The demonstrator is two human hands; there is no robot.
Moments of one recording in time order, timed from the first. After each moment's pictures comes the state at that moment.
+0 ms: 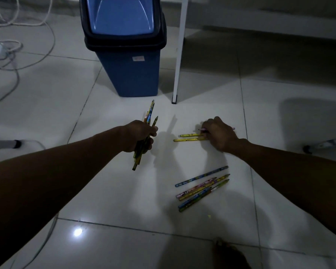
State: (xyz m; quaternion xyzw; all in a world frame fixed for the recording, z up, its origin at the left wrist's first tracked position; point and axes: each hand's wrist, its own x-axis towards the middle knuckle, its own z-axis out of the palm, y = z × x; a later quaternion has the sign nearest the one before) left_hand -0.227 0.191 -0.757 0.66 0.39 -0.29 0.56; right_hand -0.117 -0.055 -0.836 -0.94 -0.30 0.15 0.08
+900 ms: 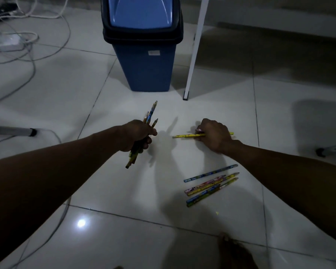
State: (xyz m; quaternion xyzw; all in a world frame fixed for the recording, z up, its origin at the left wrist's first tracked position) left_hand -0.257 0.216 -0.763 0.68 0.38 -0.27 0.56; right_hand -0.145 -0.009 -0.834 -0.95 -0.27 0.14 0.11
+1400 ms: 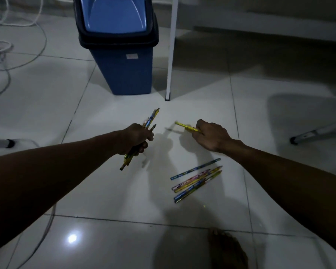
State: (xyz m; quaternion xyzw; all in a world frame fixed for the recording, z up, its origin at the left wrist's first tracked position) left_hand -0.247 0.182 -0.770 0.73 0.34 -0.29 0.52; right_hand -0.165 -0.050 -0.792 -0.95 -0.21 0.20 0.14
